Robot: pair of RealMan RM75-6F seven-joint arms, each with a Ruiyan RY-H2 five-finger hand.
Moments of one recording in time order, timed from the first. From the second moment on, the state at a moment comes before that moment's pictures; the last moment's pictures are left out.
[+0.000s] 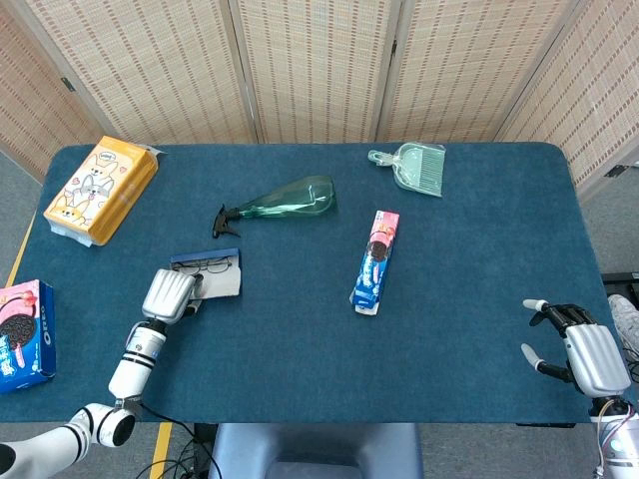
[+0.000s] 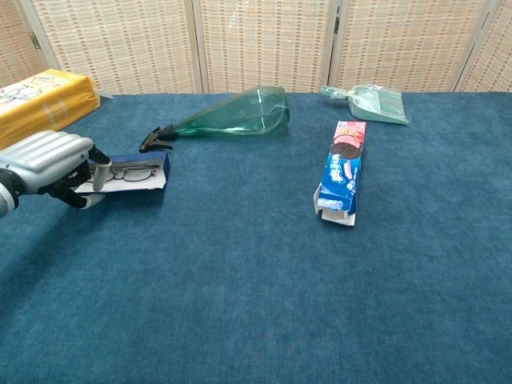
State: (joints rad) left arm -0.59 -1.70 -0.13 -1.03 1.33 1.10 0.26; right arm 0.09 -1.13 0.03 -1.56 -1.56 1.48 0.23
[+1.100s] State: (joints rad) left arm -0.60 -1.29 -0.09 -1.55 1.07 0.90 0.37; right arm 0.08 -1.13 0.02 -1.56 -1.58 1.48 0.22
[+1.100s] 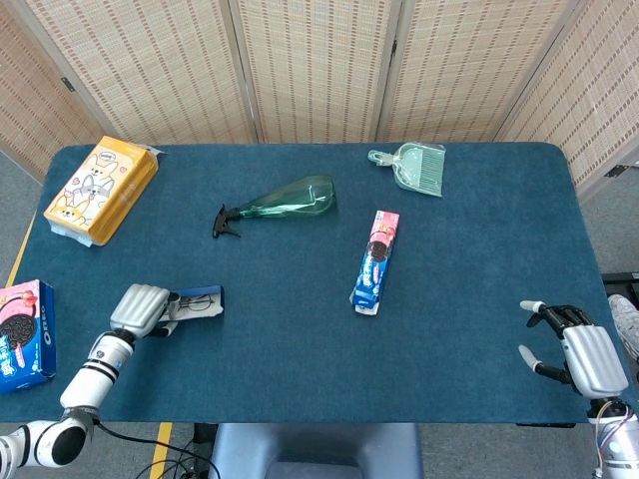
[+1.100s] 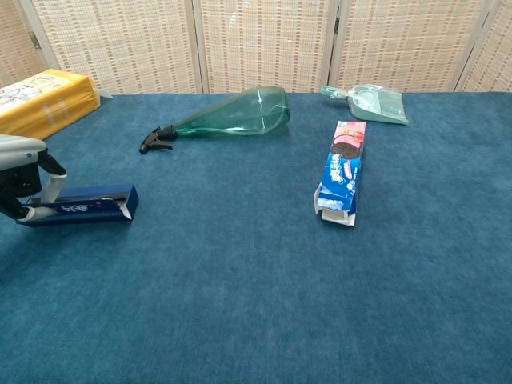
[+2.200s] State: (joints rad) left arm -0.81 -1.41 -0.12 -1.23 0.70 0.76 0.53; right arm 0.08 -1.11 0.02 -1.58 -1.58 1.49 0.21
